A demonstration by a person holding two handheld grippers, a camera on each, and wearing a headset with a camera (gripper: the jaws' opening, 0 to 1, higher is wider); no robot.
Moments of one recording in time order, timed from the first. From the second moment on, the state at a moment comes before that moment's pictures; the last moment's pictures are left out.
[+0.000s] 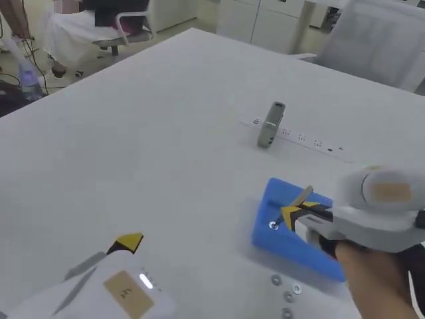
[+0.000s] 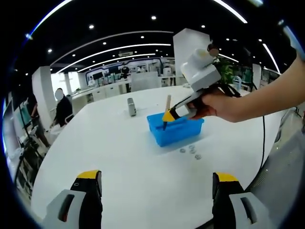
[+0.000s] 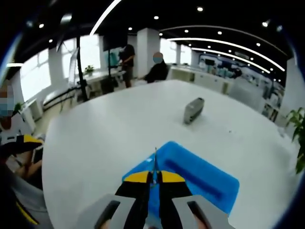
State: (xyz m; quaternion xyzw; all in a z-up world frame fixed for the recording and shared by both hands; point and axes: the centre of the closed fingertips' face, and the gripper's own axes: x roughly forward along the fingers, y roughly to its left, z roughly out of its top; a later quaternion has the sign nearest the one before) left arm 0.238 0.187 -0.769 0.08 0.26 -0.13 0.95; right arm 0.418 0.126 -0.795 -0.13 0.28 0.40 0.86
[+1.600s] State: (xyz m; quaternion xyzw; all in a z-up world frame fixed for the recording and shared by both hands) left arm 0.237 0.187 -0.774 0.09 0.27 -0.12 0.95; right arm 0.359 0.097 -0.754 -0.13 0.29 0.43 0.84
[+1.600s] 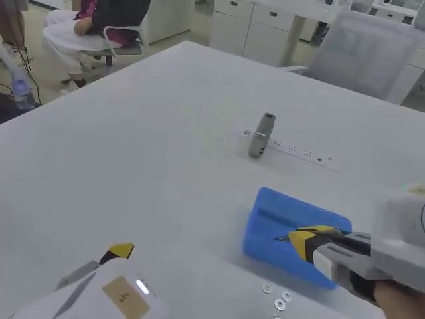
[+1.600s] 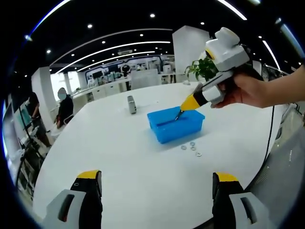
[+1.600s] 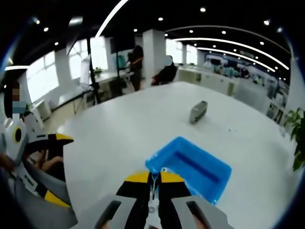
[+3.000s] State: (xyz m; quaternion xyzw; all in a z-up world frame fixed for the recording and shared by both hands) left arm 0.235 0.189 -0.783 0.10 0.30 -0.12 0.94; right arm 0.357 0.083 -0.817 -0.15 0.35 0.40 0.84
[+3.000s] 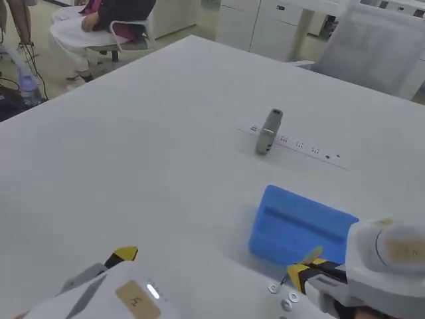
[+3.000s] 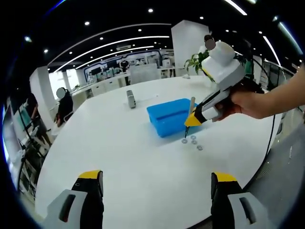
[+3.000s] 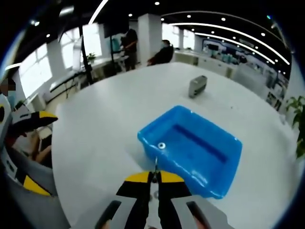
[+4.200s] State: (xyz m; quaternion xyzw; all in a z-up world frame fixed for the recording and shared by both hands) left arm 0.236 0.192 -0.784 0.10 0.30 -0.12 0.94; right arm 0.354 0.089 -0.814 -0.09 0.32 0.39 0.86
